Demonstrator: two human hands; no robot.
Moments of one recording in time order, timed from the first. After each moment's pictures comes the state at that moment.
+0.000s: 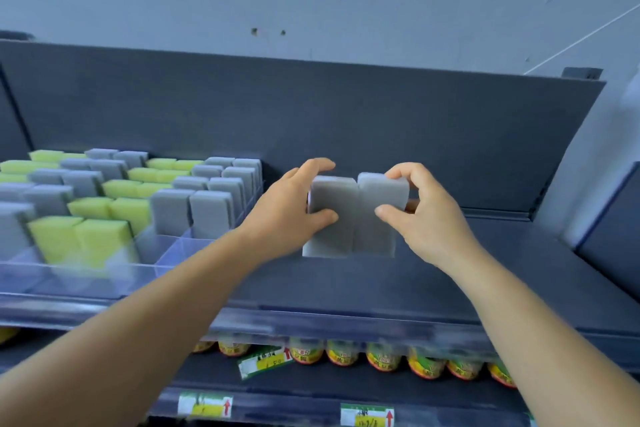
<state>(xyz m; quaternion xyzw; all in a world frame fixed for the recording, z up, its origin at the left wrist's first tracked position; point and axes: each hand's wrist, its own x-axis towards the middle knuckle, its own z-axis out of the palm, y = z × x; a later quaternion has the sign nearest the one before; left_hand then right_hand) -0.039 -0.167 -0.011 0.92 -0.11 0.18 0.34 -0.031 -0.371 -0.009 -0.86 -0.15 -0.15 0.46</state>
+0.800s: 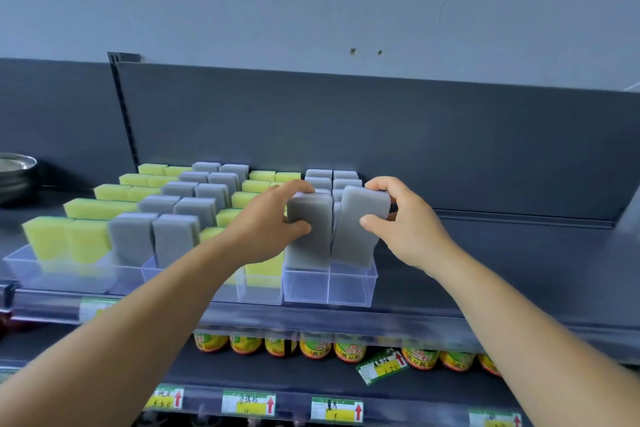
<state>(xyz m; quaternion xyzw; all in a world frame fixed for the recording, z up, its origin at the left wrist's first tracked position) -0.082 0.068 -0.010 0.94 -0.08 0.16 0.30 -0.056 -0.143 -0.013 -0.87 -0.18 -0.11 0.44</state>
